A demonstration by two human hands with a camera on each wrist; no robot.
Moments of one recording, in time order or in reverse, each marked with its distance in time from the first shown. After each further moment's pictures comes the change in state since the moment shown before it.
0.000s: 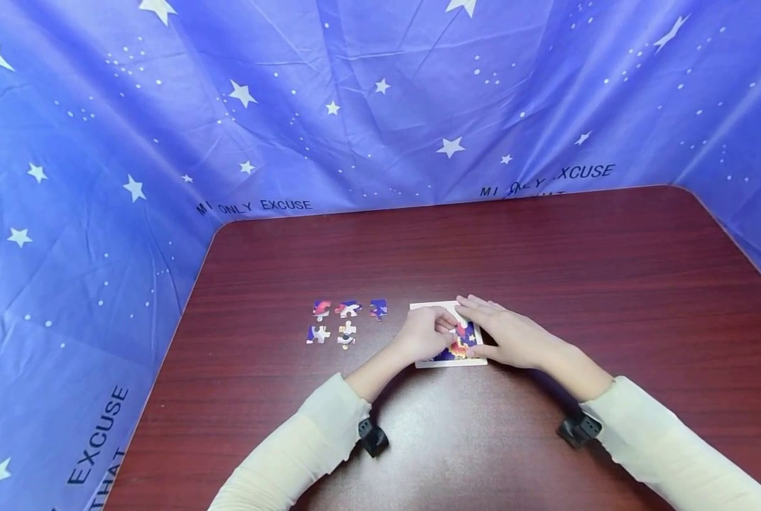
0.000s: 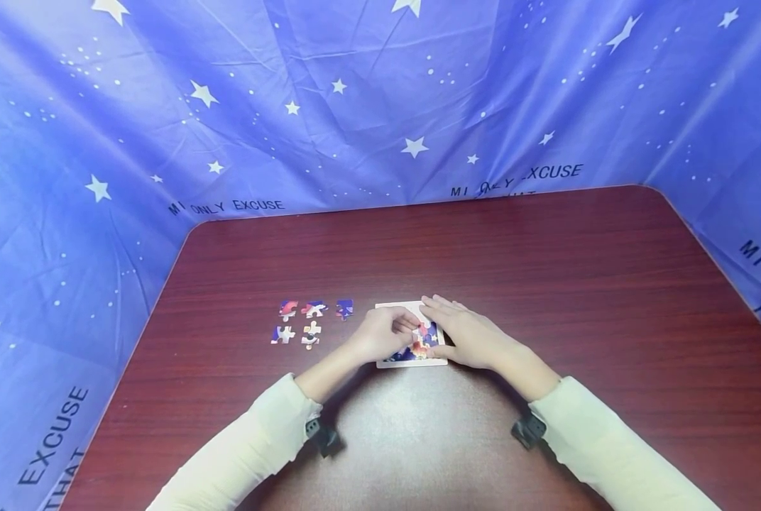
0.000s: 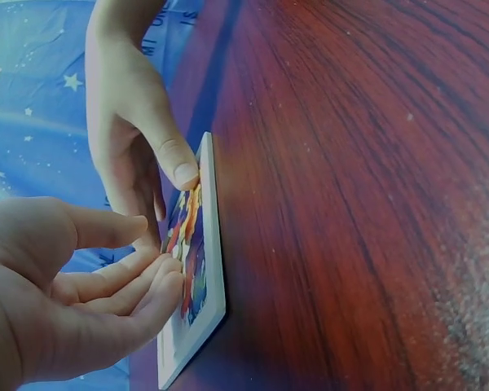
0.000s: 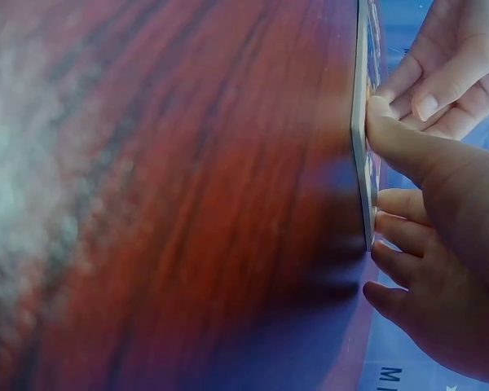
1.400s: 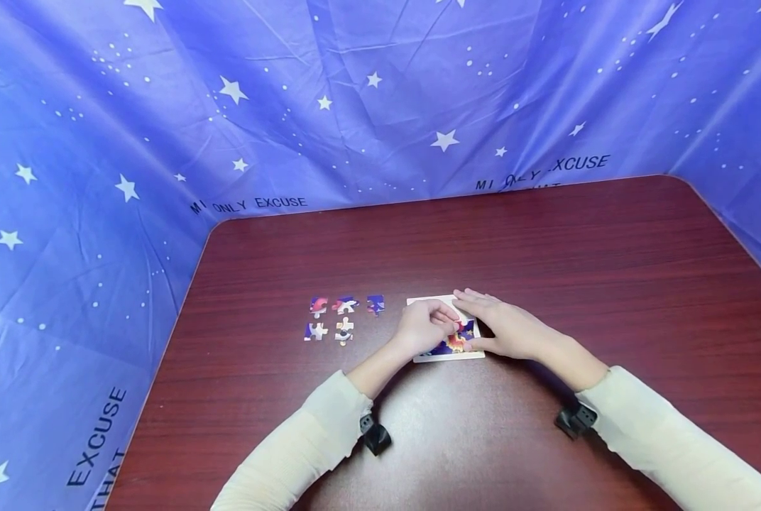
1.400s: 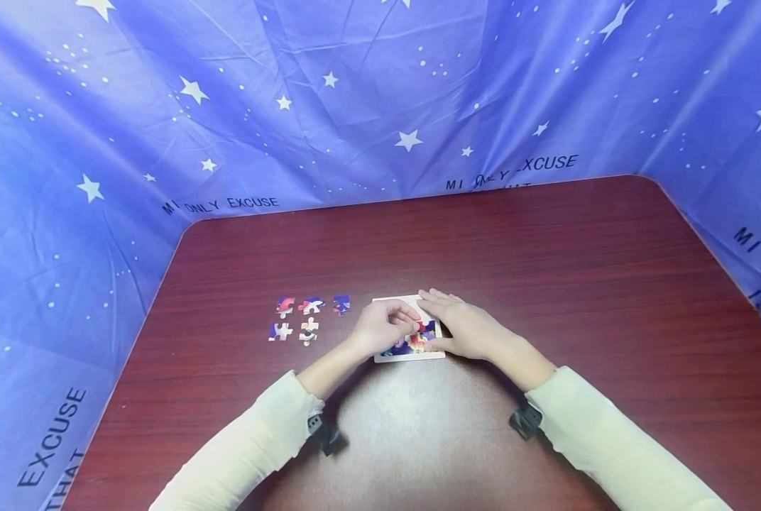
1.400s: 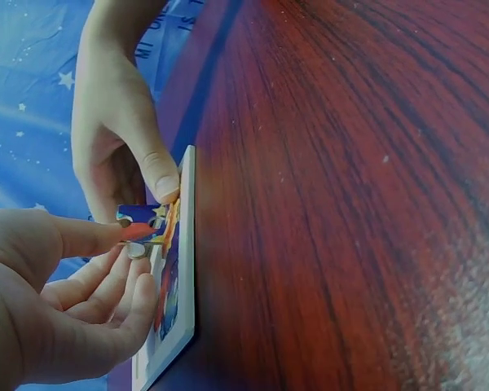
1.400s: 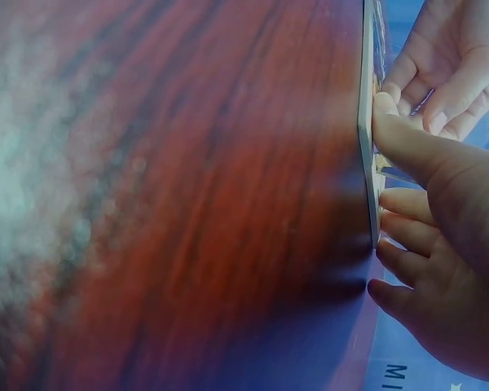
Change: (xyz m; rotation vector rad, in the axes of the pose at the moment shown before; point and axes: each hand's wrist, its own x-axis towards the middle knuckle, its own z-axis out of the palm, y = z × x) left_hand 0.004 -0.003 0.009 -0.147 0.083 -0.063; right_hand 0.001 0.002 0.001 0.050 0.008 0.038
